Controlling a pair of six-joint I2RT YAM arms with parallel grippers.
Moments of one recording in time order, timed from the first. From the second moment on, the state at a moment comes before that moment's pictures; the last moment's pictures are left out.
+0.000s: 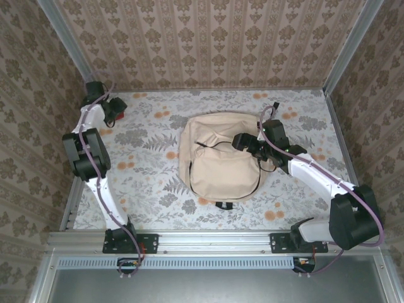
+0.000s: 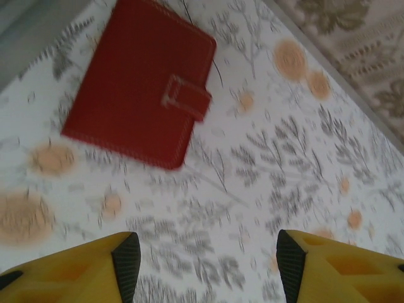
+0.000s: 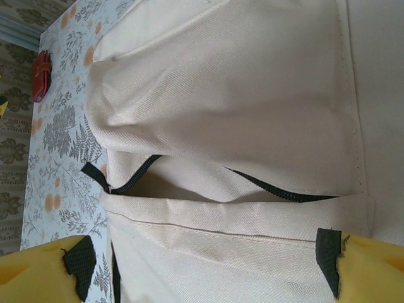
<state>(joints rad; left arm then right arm) 0.19 2.17 1.80 -0.52 0.18 -0.52 0.32 1.33 0.84 -0.23 -0.24 0.70</state>
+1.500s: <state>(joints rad) 0.05 2.19 1.68 -0.67 0.21 -0.56 0.32 1.18 0.74 -0.27 -0.24 0.82</state>
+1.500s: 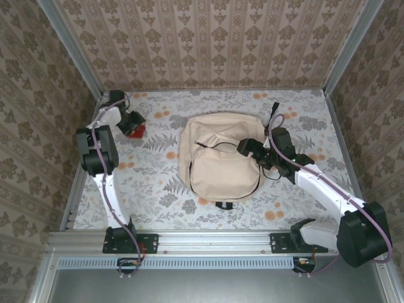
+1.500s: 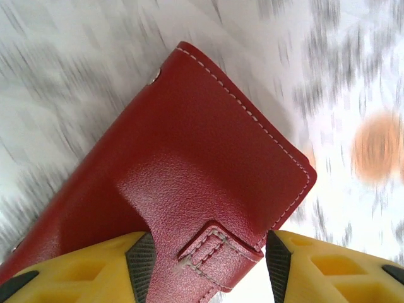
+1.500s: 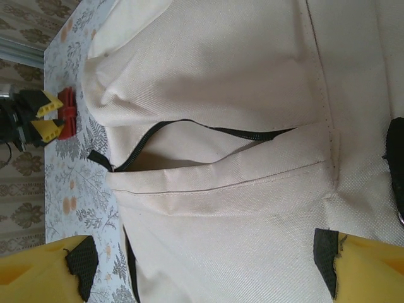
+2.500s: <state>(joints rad) -0.26 1.77 1.37 -0.90 0.13 -0.37 0.33 1.13 0.72 -0.34 -0.19 0.82</state>
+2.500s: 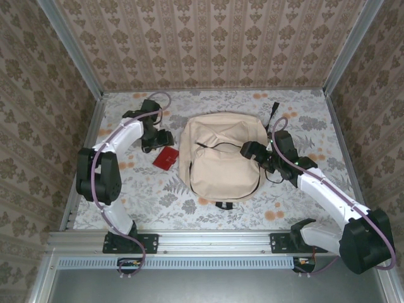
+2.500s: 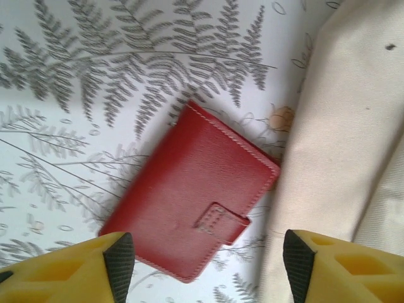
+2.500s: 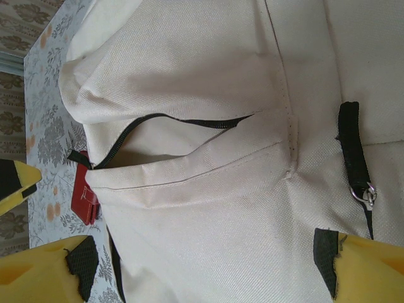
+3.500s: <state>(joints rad) -0.30 1.80 1.15 -0.84 0.19 -0.33 0.36 1.15 0.72 -0.34 -0.19 0.84</state>
